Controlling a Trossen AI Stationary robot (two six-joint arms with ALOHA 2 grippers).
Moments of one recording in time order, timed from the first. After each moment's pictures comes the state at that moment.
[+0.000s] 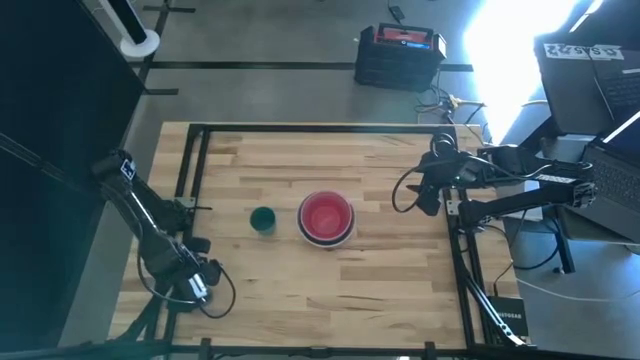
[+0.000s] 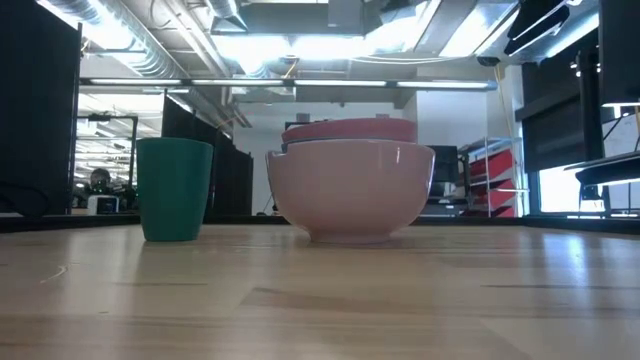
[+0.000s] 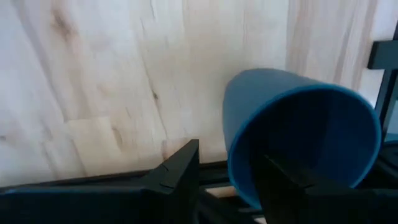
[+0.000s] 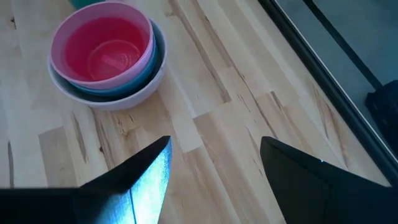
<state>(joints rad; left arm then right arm) -0.92 1.37 0.99 -1.15 0.06 -0.81 0.01 0.89 1.15 -1.17 0.27 0.31</state>
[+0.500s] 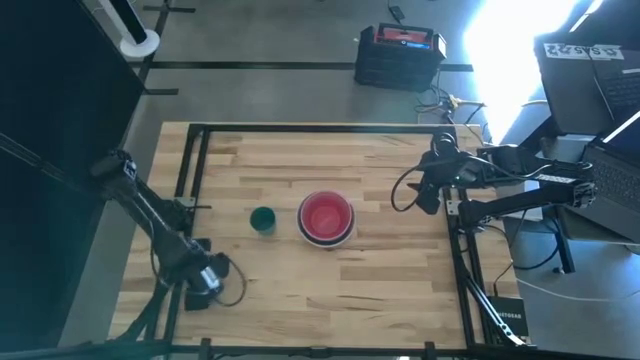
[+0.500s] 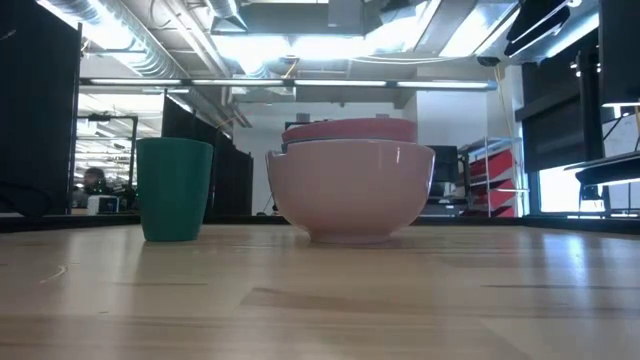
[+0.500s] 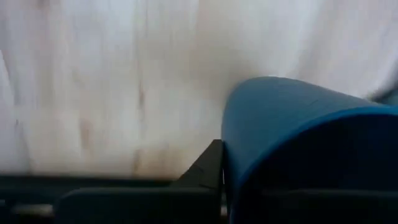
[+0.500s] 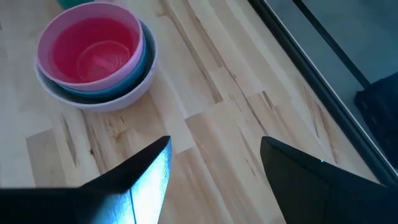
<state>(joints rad) -0.73 1.35 0.99 -1.12 0.10 -0.94 0.01 0.89 1.15 -1.18 0.31 0.31</state>
